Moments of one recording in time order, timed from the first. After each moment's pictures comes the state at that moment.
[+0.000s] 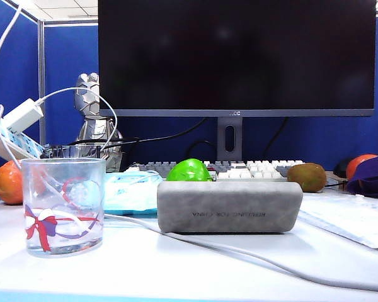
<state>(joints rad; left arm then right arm) -0.52 1.09 0.92 0.39 0.97 -0.76 0.47 1.18 1.16 -0.12 -0.83 0.40</state>
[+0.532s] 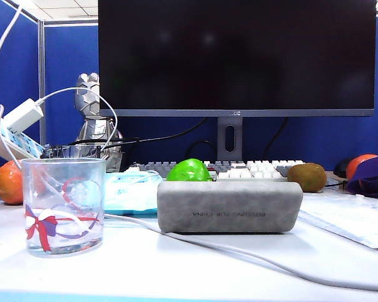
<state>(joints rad) -0.52 1.09 0.92 0.47 0.99 -0.83 0.63 1.20 1.16 -0.12 -0.79 0.40</state>
